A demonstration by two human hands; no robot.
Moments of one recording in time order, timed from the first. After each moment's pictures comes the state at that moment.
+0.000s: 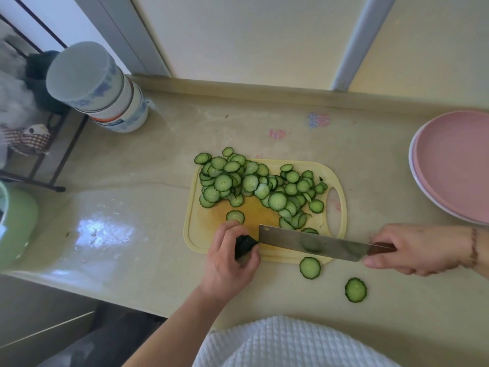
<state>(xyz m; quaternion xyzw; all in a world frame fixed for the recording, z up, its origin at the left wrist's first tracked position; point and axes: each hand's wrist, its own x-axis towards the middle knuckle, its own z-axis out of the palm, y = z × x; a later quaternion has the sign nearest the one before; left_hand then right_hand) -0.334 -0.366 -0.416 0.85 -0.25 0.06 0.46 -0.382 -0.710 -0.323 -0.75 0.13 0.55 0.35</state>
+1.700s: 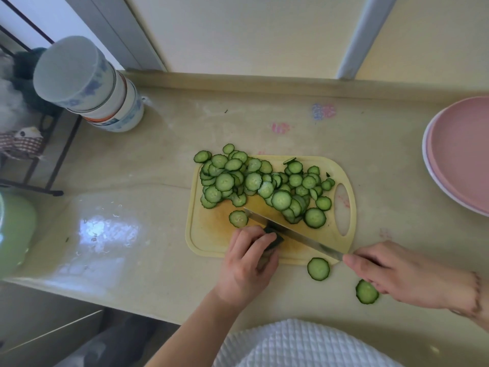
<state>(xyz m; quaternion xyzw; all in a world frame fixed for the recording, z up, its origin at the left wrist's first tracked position) -0.337 -0.380 -0.425 0.83 -0.35 0.11 0.42 -0.400 -0.641 -0.309 -0.83 0.10 0.37 0.40</state>
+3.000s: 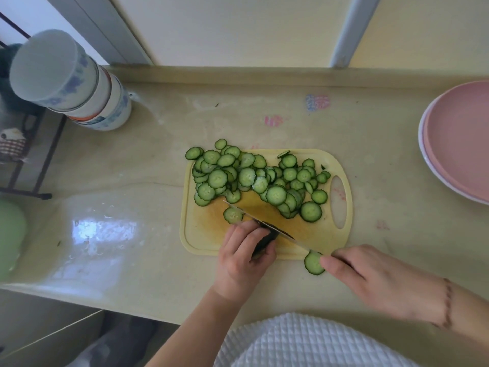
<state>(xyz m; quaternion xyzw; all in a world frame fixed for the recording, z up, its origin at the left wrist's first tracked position) -0.333 -0.387 -0.428 0.83 -0.31 0.13 0.44 -0.406 -0.612 -0.312 -0.86 0.08 0.34 0.38</state>
